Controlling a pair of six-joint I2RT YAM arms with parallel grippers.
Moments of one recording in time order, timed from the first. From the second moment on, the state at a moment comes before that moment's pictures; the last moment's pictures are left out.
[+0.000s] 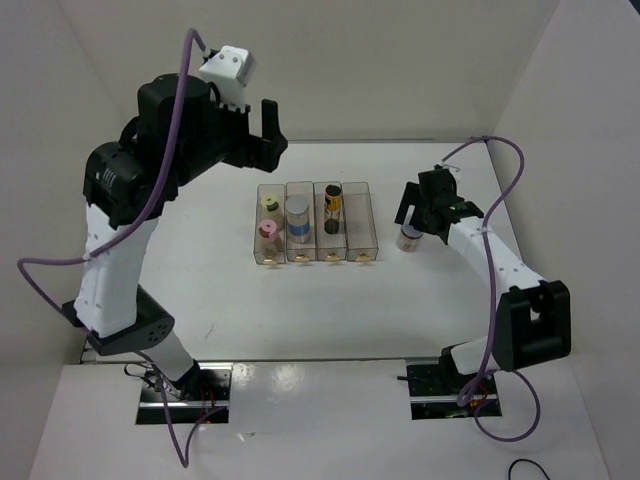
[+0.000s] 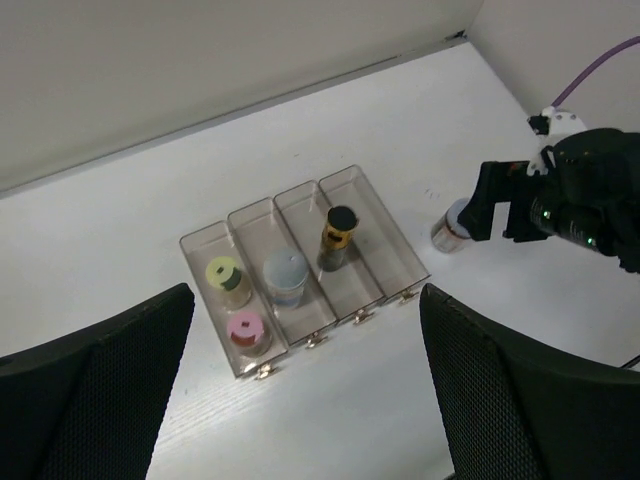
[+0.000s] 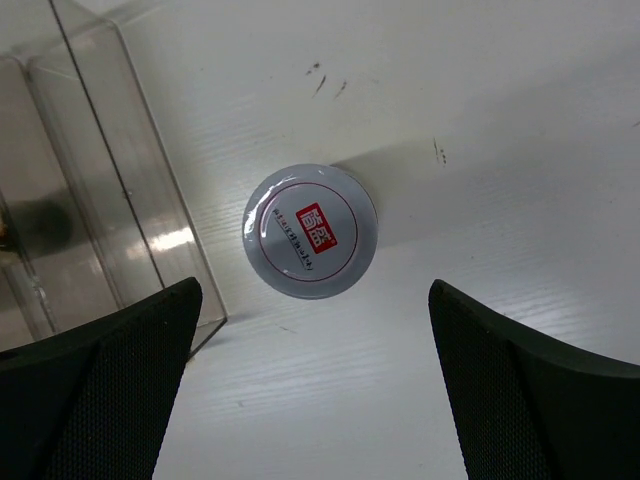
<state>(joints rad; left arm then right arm) -0.66 1.71 2.69 -1.27 -0.20 -0.16 0.21 1.37 1.05 -0.49 0.26 0.46</state>
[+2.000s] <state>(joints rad) -0.65 0.91 1.47 -0.87 -0.19 -0.33 0.21 1.58 1.06 -0.45 0.28 0.42</state>
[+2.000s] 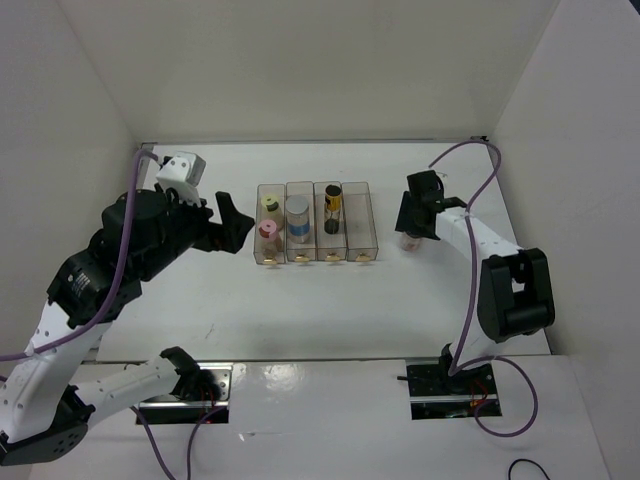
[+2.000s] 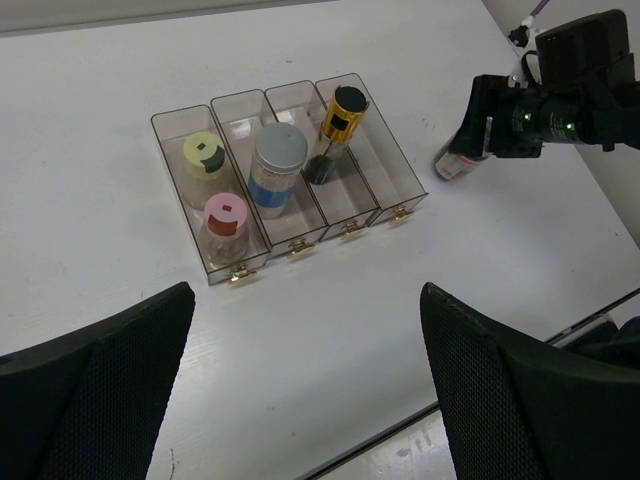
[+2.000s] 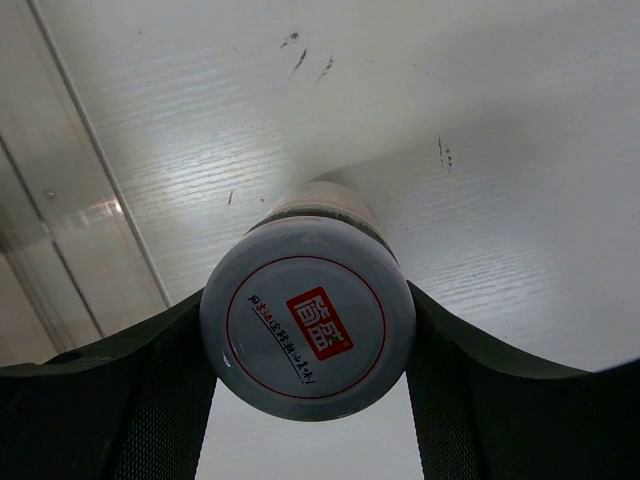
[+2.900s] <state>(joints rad) -0.65 0.92 1.36 -0.88 -0.23 -0.41 0.45 1.50 1.36 -0.58 0.25 0.39</state>
